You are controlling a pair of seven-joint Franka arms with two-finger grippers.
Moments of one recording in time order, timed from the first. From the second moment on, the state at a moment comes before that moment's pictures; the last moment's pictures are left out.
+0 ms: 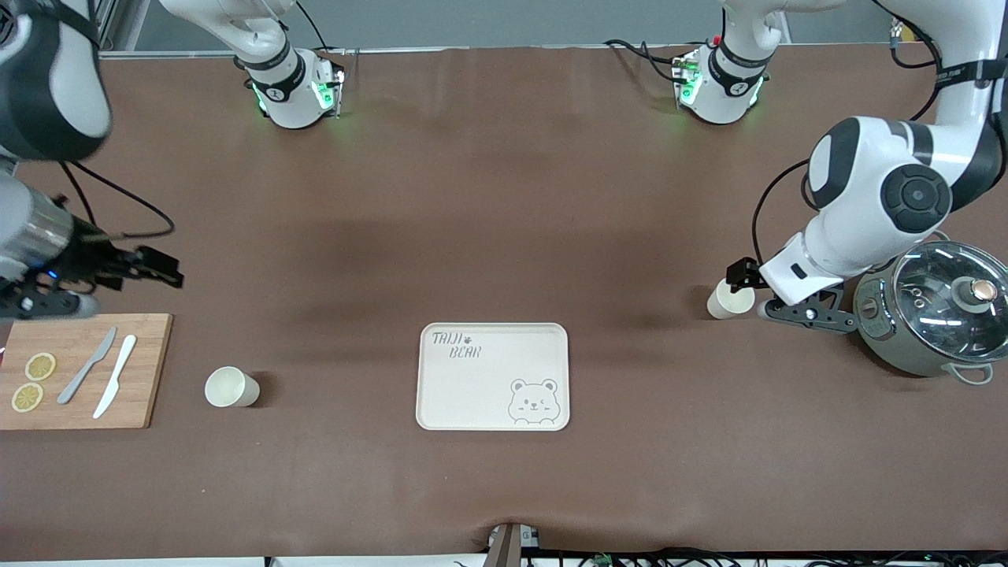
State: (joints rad) left arm -0.05 0.20 -0.12 -1.95 0.02 2.13 0.04; right arm 0.05 0.22 -0.04 -1.60 0.06 1.80 -0.03
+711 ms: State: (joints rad) left arm 0.01 0.21 -0.11 -2.28 0.02 2.60 0.12; right arm 0.09 0.54 -0.04 -1.54 0.06 2.06 -0.03
